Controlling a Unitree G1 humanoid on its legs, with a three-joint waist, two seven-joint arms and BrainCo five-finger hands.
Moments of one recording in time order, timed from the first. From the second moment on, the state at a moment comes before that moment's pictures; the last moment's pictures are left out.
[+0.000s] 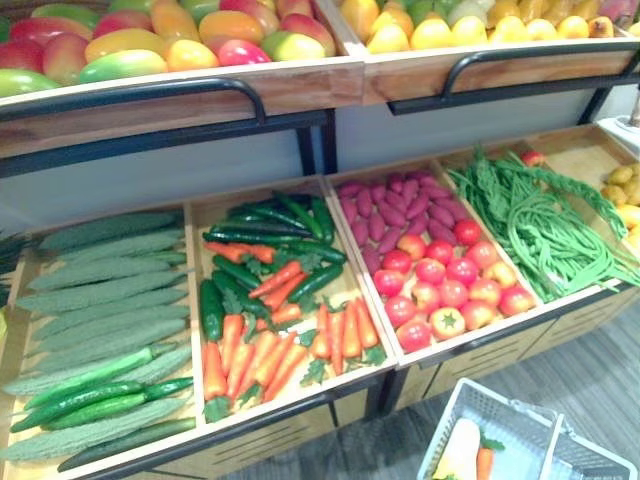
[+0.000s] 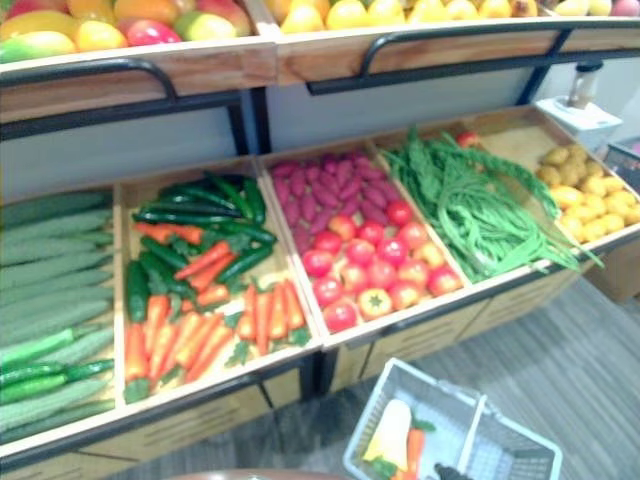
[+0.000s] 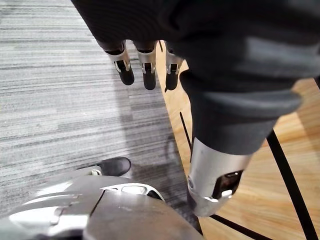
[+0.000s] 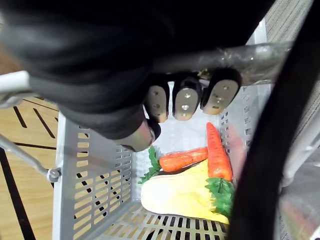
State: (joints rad) left arm 0.24 0.05 0.39 1.07 0.29 -0.04 0.19; right arm 0.05 -0.10 -0.62 1.18 0.00 -0.07 -0.16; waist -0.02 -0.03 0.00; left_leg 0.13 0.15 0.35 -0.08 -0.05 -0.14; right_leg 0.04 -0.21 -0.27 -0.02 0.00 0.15
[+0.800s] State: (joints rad) left arm 0.13 0.11 0.31 1.08 0.37 -0.04 0.19; right arm -0.02 -0.11 -0.42 1.09 0.08 -0.09 -0.16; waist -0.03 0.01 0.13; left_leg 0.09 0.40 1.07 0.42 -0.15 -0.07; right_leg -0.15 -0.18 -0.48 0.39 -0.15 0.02
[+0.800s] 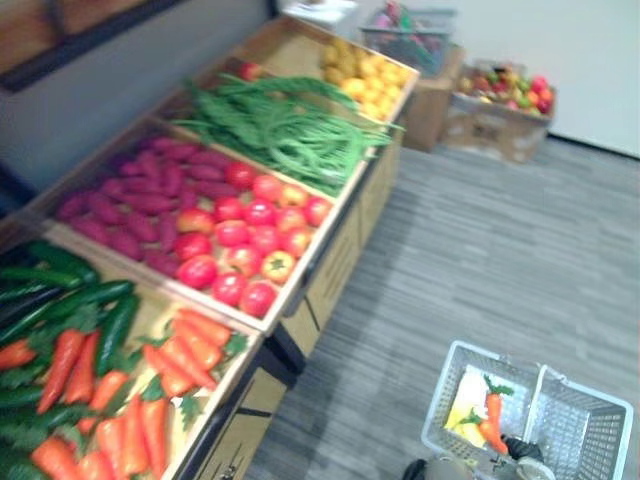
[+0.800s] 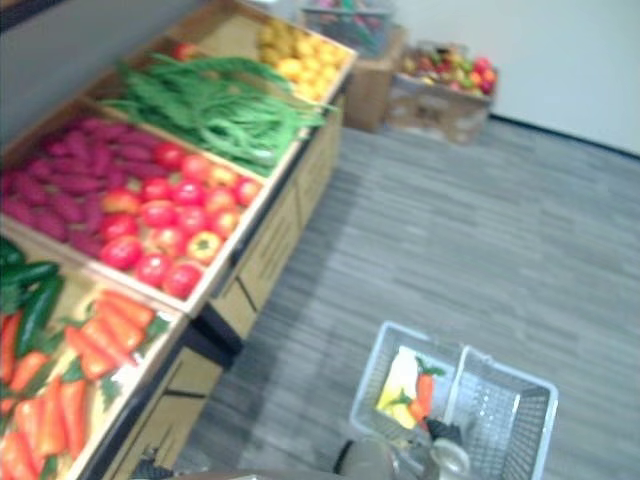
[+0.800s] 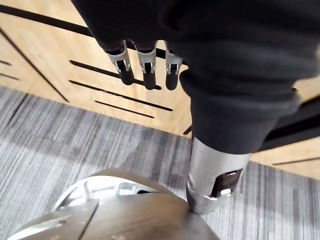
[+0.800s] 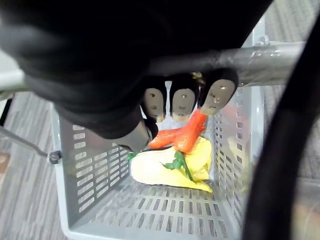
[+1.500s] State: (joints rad) left arm 0.12 0.10 0.28 1.10 0.37 -0.06 0.17; right arm 0.01 -0.10 -0.29 1.08 0.04 -0.12 -0.14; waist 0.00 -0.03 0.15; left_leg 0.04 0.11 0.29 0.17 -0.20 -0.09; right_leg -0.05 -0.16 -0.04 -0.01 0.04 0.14
